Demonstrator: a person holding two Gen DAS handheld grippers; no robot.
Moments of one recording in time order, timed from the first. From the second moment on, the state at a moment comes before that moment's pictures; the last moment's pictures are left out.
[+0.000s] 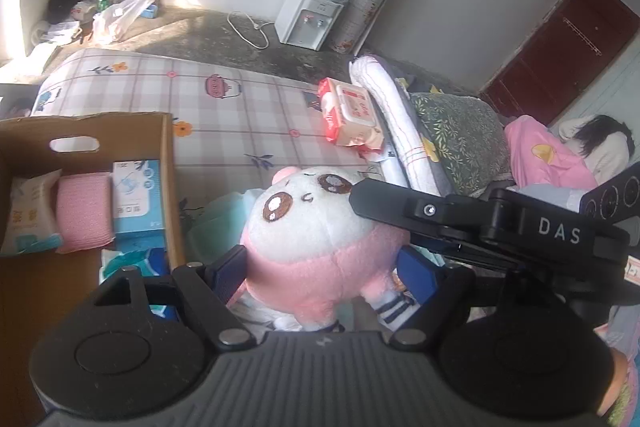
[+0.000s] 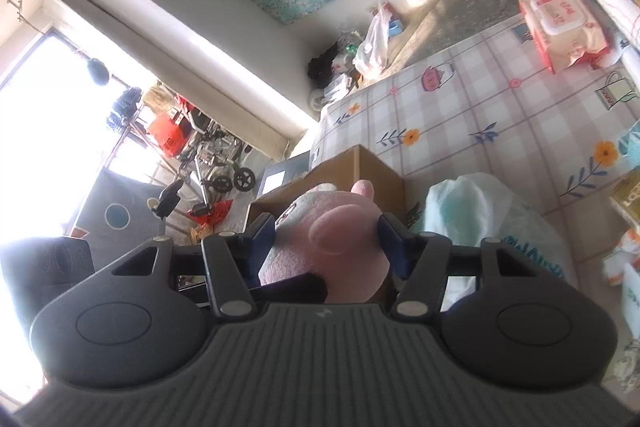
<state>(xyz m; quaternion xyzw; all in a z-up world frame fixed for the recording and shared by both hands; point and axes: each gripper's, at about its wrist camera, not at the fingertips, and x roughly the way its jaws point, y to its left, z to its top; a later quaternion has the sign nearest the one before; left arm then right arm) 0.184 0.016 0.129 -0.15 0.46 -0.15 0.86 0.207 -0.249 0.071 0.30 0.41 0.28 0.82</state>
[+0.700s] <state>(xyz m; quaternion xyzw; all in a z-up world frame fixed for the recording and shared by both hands) 0.183 0.216 -0.016 -0.22 0.57 -0.02 0.79 0.247 -0.019 -0.055 0.21 0.57 0.32 0.73</state>
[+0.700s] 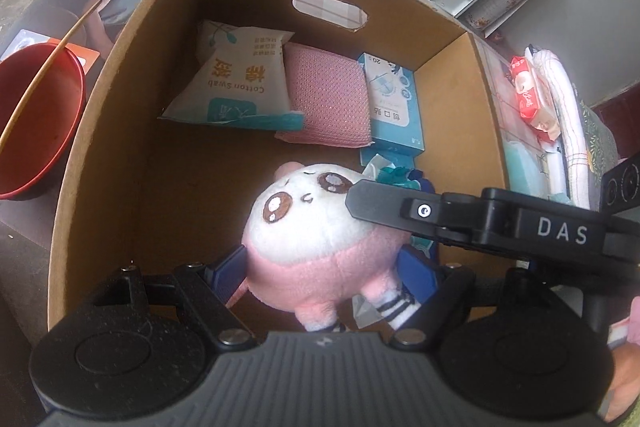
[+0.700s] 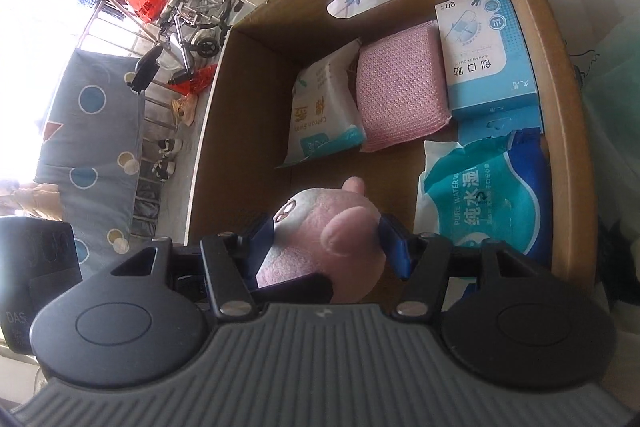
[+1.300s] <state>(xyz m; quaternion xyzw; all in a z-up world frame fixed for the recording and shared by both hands) 0.190 0.212 -0.028 -0.18 0.60 -0.05 0.78 0.250 -0.037 -0.039 0.17 0.53 0.33 0.76</state>
